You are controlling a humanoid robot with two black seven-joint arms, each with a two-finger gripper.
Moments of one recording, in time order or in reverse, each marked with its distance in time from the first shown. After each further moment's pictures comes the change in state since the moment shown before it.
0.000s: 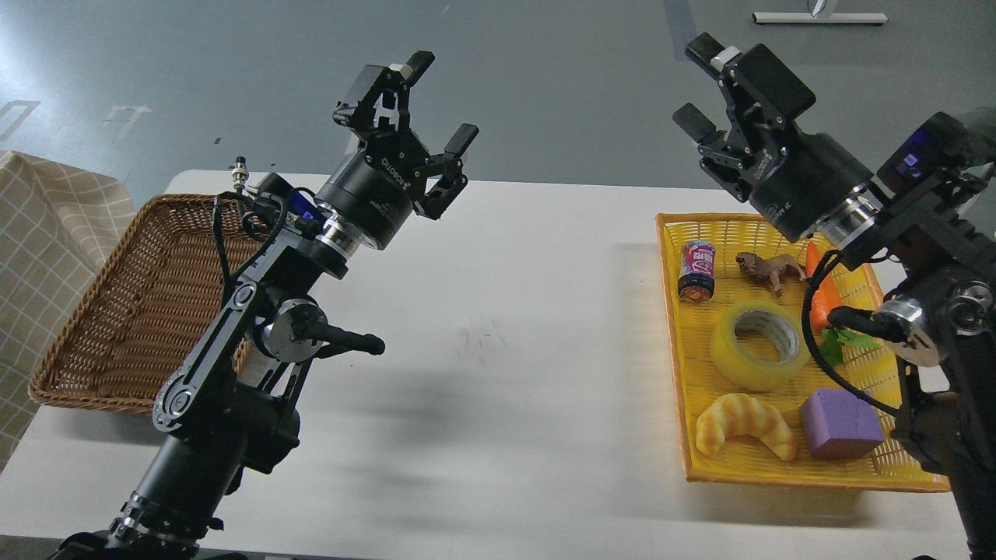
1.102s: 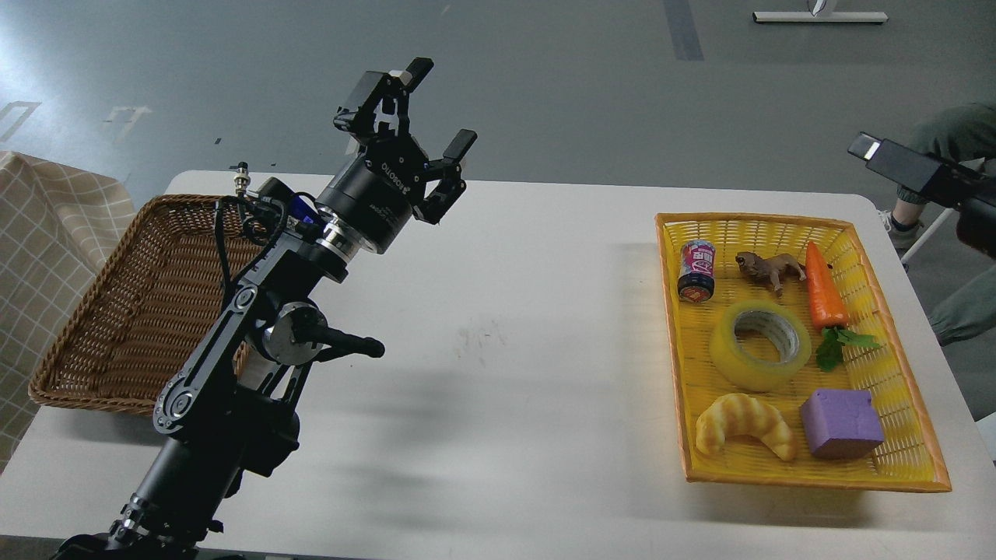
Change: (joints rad) left arm 0.004 0.000 -0.001 0.008 0.000 -0.001 -0.001; right arm -0.082 -0.556 -0.049 0.028 -0.205 -0.001 0.011
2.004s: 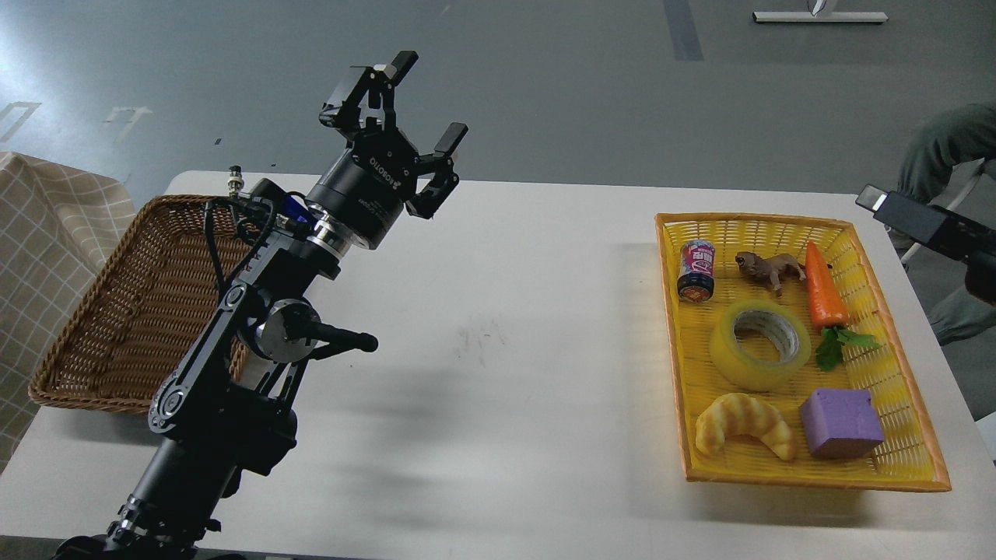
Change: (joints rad) left arm 0.002 0.000 -0.019 -0.001 -0.048 0.001 0.005; right arm -0.182 -0.020 0.033 0.060 0.012 0.000 -0.076
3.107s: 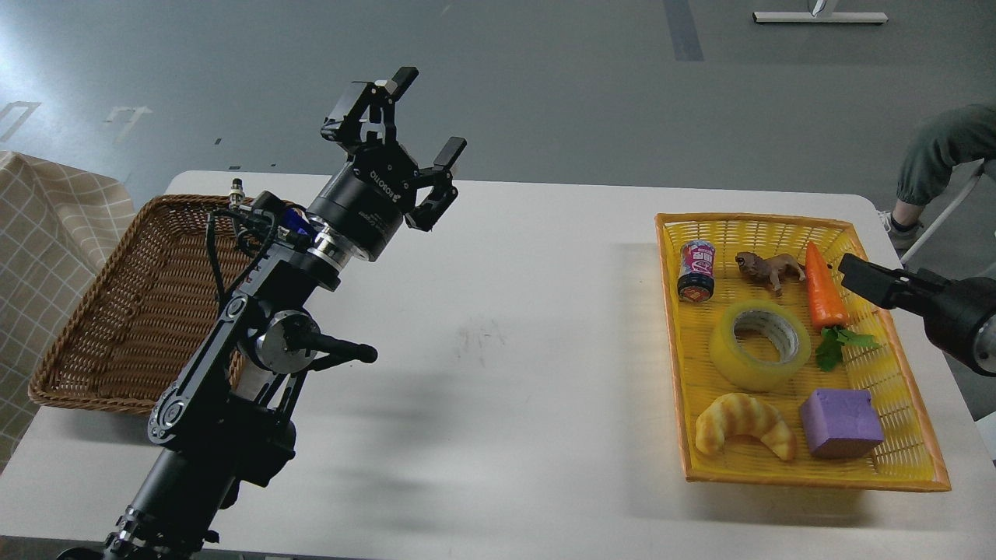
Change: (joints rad) left arm 0.030 0.000 0.003 -0.006 0.004 0.002 -0.002; right arm -0.036 0.117 -0.086 -0.022 -0.273 0.000 -0.123
